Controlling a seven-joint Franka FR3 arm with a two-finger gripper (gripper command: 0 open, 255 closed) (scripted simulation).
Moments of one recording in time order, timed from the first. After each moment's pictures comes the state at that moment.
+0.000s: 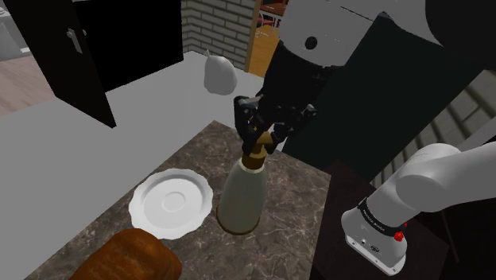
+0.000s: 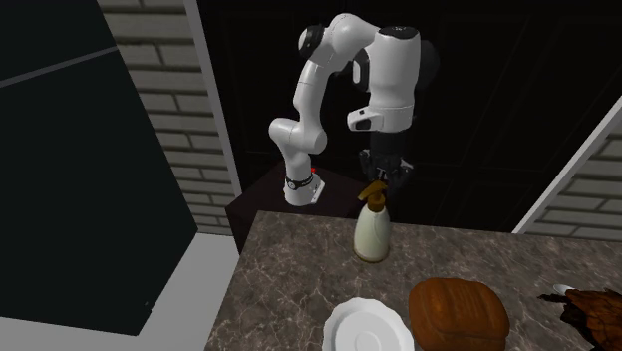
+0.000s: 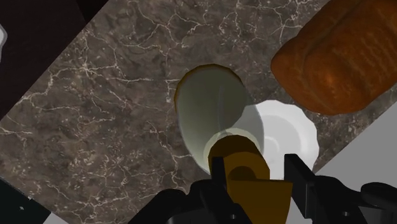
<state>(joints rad) 0.00 -0.59 0.81 -2.09 0.47 1.79 0.96</state>
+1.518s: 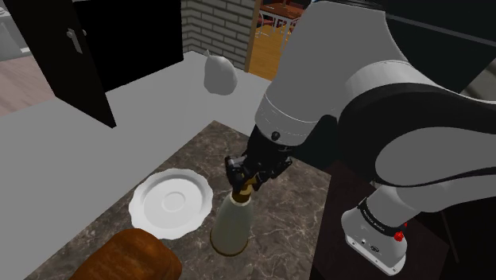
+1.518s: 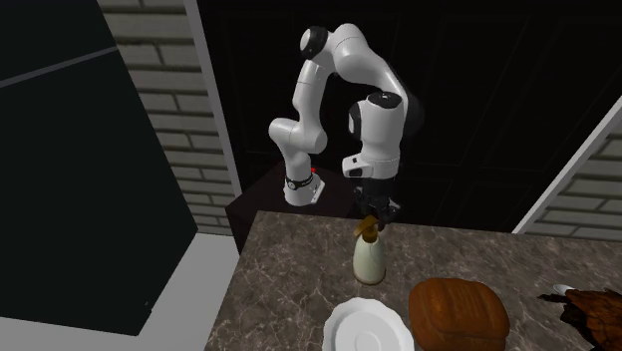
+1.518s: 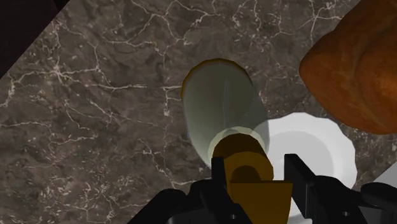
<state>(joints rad) 0.00 -0.56 0.93 -2.35 0.54 2.09 0.93</state>
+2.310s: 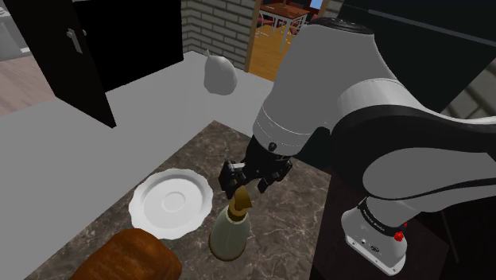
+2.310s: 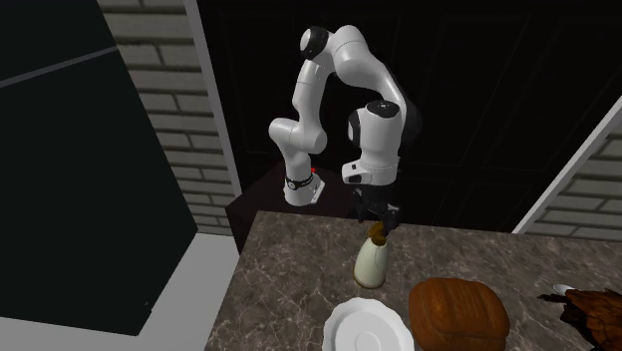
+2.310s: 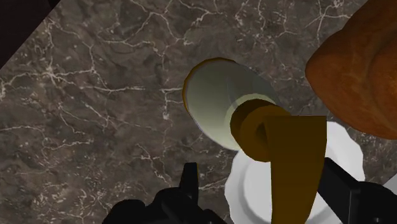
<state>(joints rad) 0.00 -0.55 0.96 -2.39 0.55 2.15 0.93</state>
